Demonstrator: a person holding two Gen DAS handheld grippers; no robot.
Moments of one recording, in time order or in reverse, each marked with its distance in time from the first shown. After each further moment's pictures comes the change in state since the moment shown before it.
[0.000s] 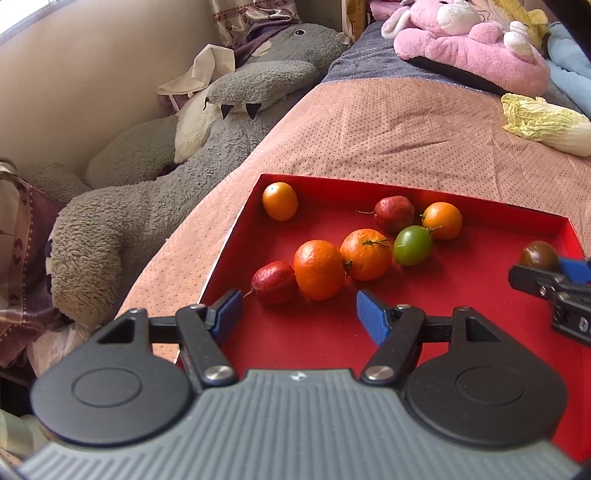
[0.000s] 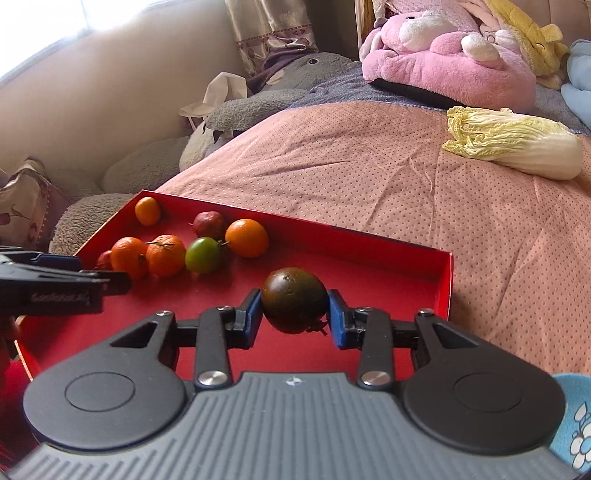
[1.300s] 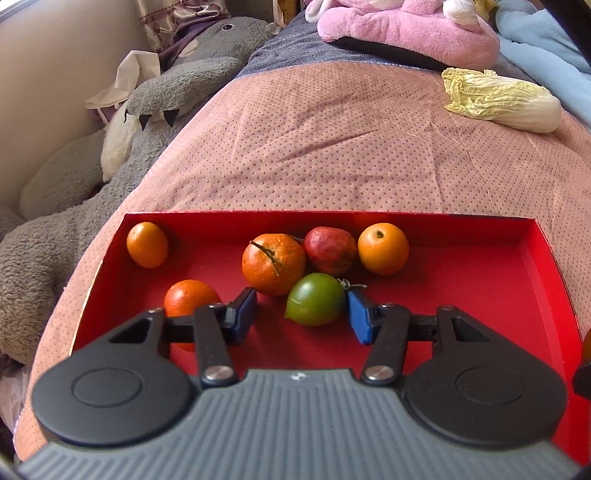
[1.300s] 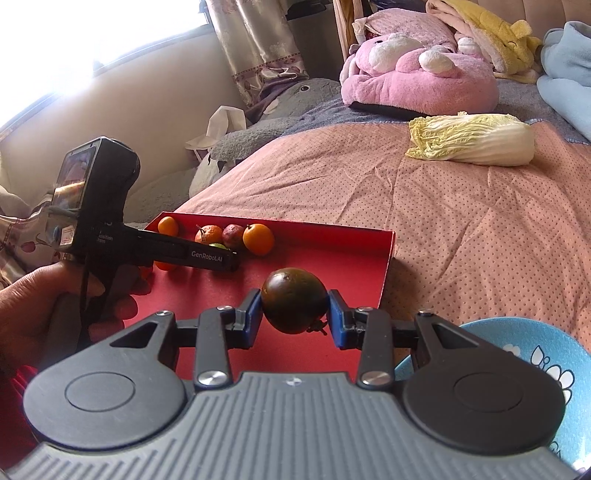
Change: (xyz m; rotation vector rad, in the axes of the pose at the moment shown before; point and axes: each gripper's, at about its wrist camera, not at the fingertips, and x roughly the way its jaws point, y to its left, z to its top) left arm 0.048 -0.065 0.025 0.112 0.028 -0.157; right arm -0.077 -0.029 -0.029 0.074 -0.080 0.036
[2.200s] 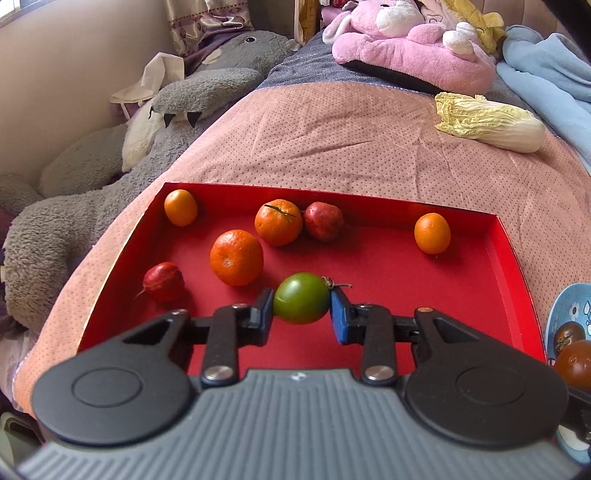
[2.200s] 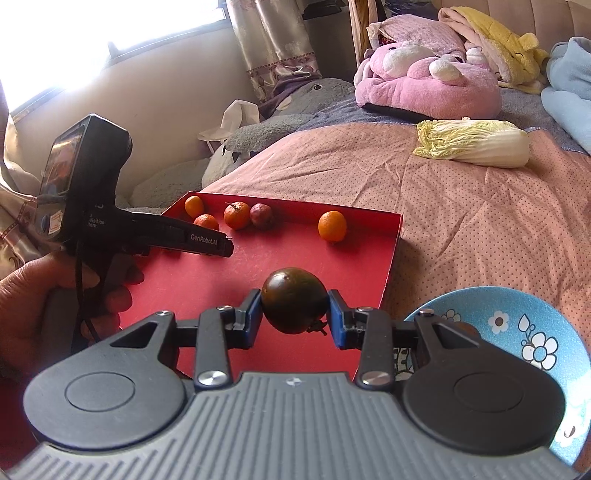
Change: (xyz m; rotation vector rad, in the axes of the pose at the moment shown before) left arm -0.060 -0.006 -0.037 -0.079 -0.059 0.015; right arm -0.046 0.024 -0.026 -0.056 0.008 0.005
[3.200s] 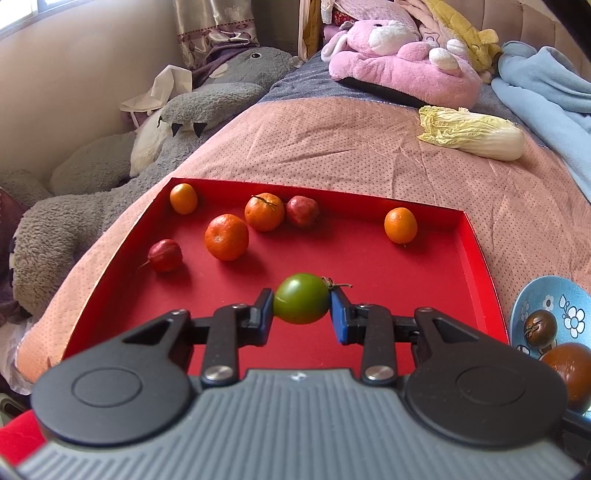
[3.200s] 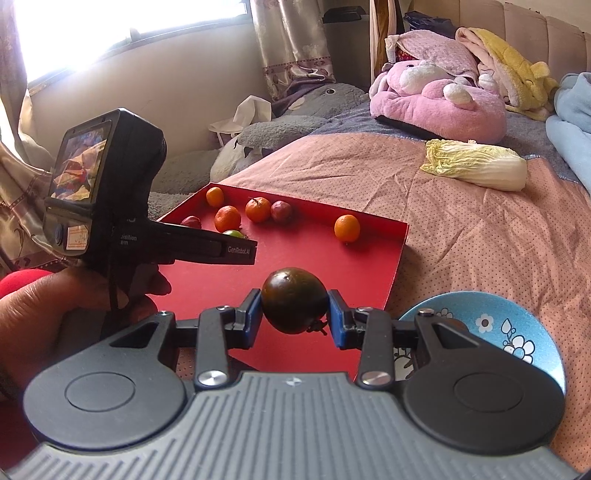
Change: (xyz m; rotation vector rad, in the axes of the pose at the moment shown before) left arm -0.034 -0.019 -0.023 -0.027 -0.056 0.008; right arm -0.036 0.030 -0.003 -0.092 0.008 -0.020
